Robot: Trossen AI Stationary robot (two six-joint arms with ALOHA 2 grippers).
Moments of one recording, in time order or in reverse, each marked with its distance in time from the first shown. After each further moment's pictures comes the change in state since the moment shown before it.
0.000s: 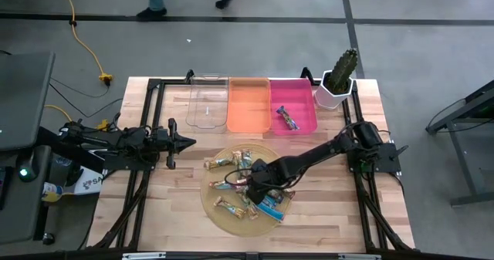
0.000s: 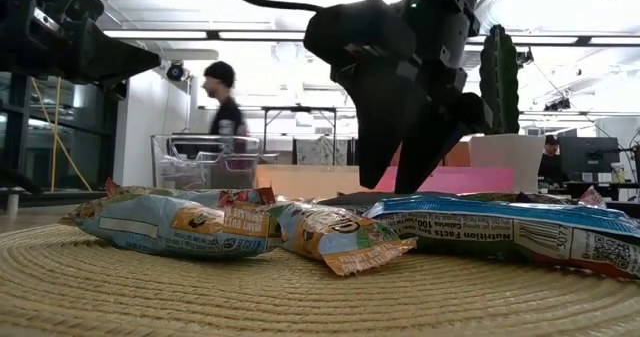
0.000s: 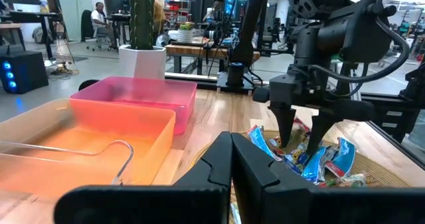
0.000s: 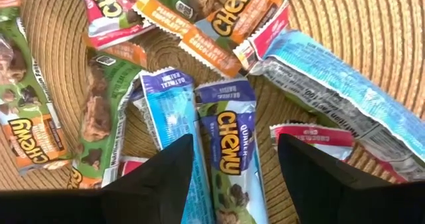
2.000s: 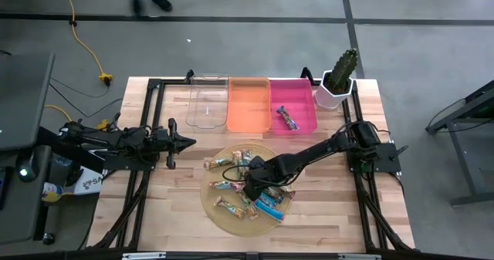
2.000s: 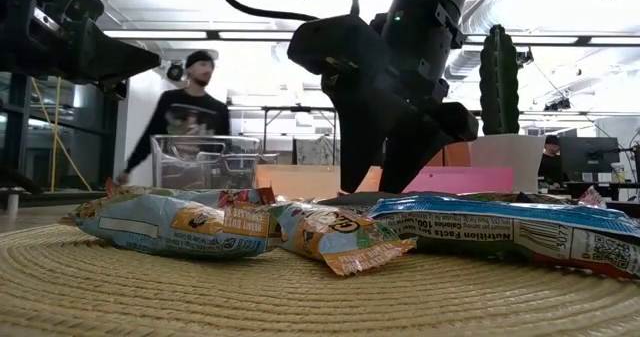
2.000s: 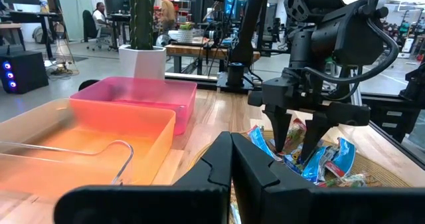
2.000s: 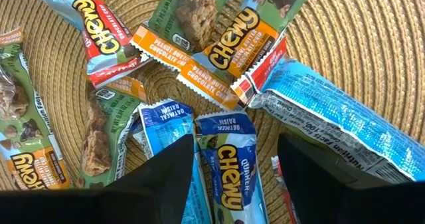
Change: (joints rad) left arm 0.000 0.000 0.000 0.000 0.000 0.000; right arm -0.025 0.016 0.000 0.047 0.013 0.005
